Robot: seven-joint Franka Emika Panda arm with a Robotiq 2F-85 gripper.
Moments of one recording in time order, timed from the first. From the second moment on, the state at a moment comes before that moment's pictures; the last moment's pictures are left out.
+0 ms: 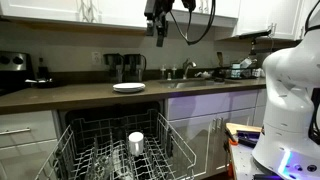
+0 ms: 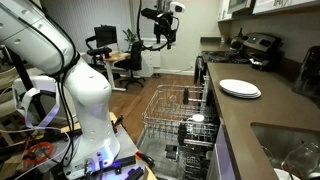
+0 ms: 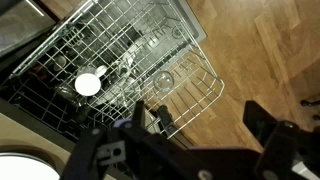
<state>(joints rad) 0.13 -0.52 0.01 -2.27 0.22 1.88 0.04</state>
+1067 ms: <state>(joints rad) 0.10 -0.48 0.01 -2.27 0.18 1.89 0.03</state>
